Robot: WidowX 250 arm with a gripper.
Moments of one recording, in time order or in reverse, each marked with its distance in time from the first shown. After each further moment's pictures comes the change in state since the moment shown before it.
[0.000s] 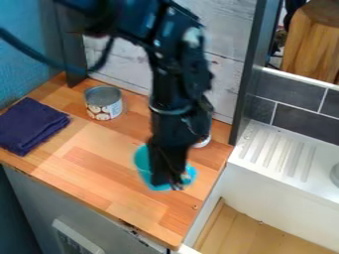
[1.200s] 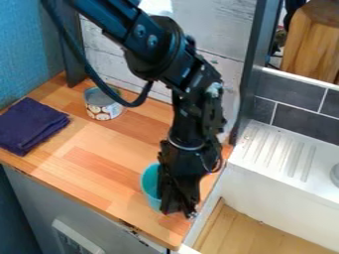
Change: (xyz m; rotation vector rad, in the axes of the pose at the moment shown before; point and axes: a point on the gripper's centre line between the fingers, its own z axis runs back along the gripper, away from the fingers) arm 0.002 0.017 -0.054 -0.028 0.133 0.110
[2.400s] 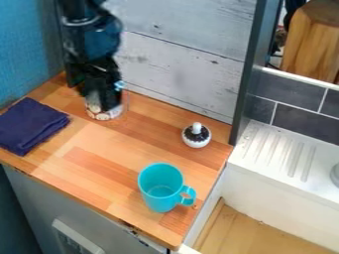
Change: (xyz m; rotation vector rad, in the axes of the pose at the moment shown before) arm -0.071 0.144 0.073 -0.043 -0.188 0.480
